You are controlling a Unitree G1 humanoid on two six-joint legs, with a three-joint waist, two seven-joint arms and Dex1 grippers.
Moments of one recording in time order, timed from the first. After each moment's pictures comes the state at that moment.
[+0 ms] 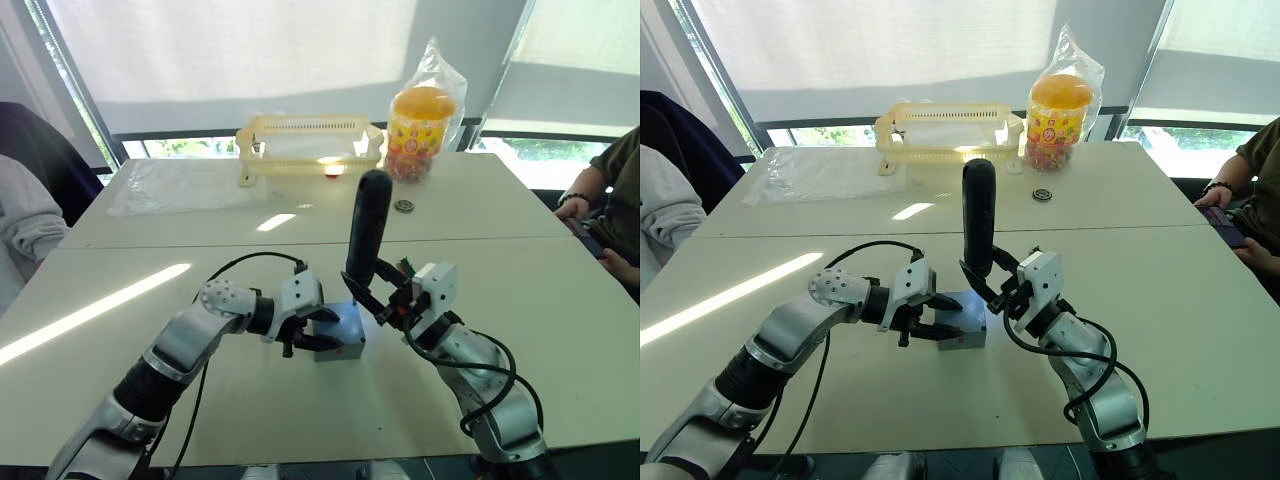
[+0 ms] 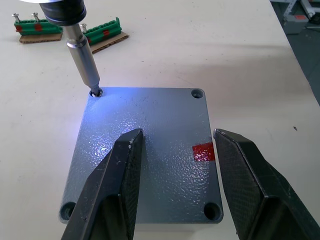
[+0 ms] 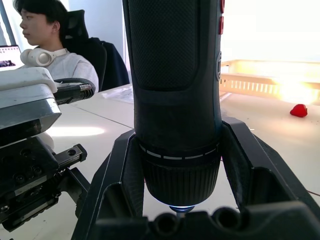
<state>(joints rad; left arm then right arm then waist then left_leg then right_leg) -0.53 0.54 -0.38 -0.20 -0.25 0.59 -1.08 -0.10 -0.29 0.13 -0.38 0.26 0.17 0.47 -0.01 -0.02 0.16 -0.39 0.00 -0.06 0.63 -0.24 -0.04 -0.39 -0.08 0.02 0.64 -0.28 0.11</state>
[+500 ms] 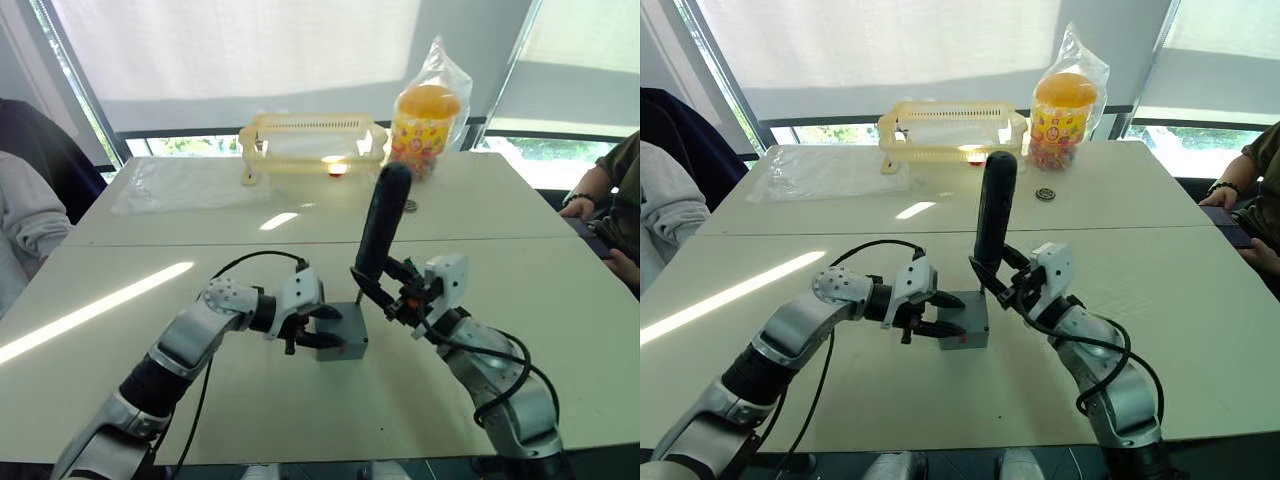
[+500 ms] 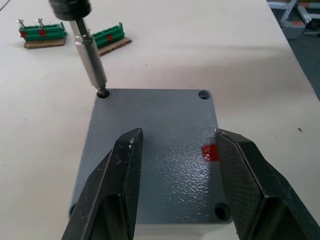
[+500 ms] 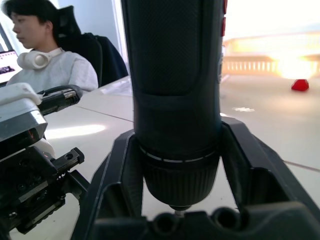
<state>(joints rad) -0.55 0.52 -0.39 -0.11 -0.25 0.50 -1.09 -0.18 -0.34 0.00 -0.51 0.49 0.49 0.41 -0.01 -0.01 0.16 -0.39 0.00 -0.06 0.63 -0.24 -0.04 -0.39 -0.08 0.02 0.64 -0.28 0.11</state>
